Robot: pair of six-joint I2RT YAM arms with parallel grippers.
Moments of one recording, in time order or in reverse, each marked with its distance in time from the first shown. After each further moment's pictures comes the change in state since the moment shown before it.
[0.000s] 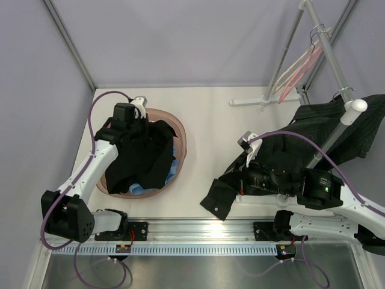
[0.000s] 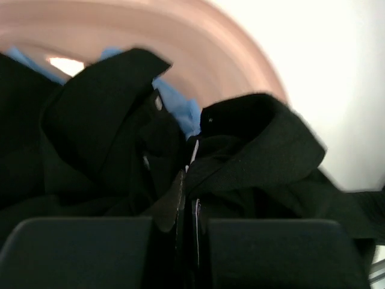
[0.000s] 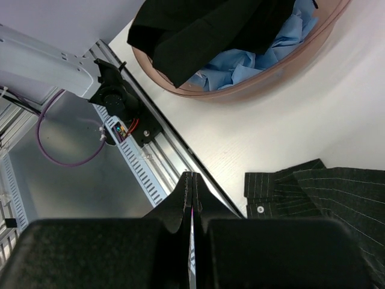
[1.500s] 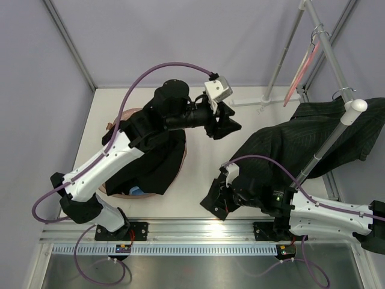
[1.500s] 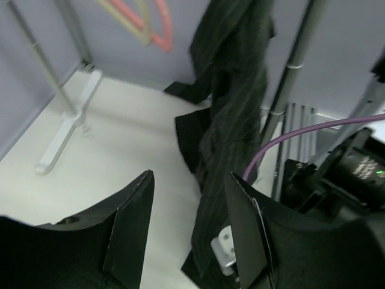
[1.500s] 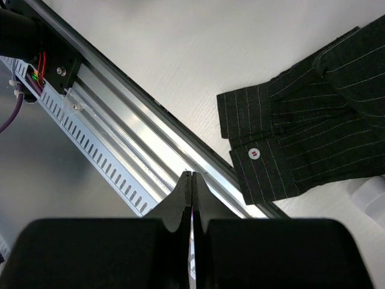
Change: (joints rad) left arm -0.716 0.224 0.760 0.010 0.161 0.229; right arm 0.000 0.029 -0.564 0.257 -0.042 0.245
